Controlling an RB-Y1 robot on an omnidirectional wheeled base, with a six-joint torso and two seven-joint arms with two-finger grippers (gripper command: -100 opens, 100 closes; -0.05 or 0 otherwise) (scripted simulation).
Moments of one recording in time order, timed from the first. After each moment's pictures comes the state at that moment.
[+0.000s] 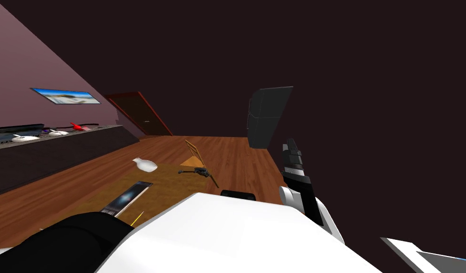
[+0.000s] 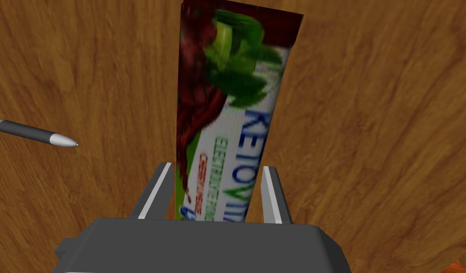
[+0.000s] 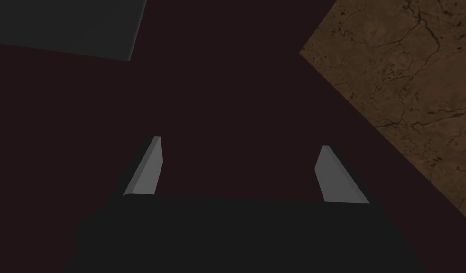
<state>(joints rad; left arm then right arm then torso) 0.62 0.98 -0.85 -0.83 0.20 -0.40 0.94 0.48 0.00 -0.06 -2.26 0.10 -0.36 0.16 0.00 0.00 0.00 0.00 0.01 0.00</state>
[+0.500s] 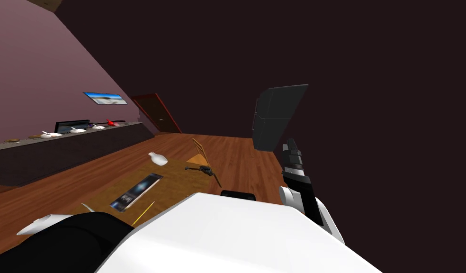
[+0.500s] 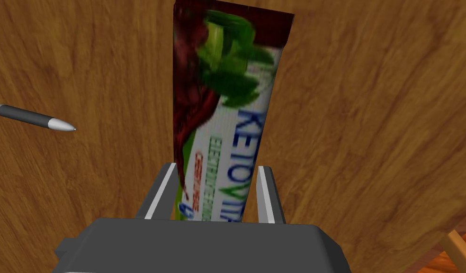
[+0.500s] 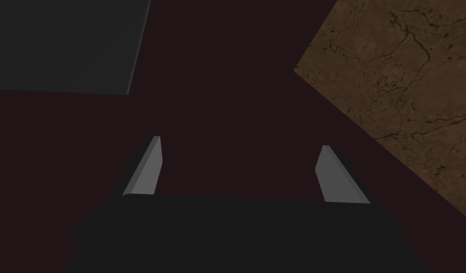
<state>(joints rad) 0.62 1.07 -0.85 -0.97 0.18 -0.32 0.93 0.48 0.00 -0.07 -2.26 0.10 -0.36 0.16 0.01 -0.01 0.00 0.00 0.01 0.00</state>
